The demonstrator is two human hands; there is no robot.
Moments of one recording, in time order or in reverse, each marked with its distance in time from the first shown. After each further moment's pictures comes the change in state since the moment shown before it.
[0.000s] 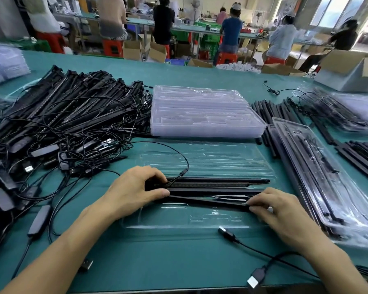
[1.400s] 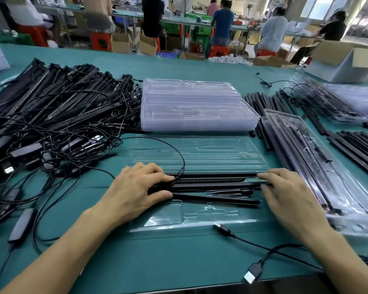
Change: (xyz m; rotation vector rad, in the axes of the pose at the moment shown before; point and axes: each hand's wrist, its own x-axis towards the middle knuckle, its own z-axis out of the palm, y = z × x) left_hand 0.000 0.012 0.016 0.252 -0.052 0.166; right_hand 0.004 0.014 -0.002 -0.281 0.219 0.052
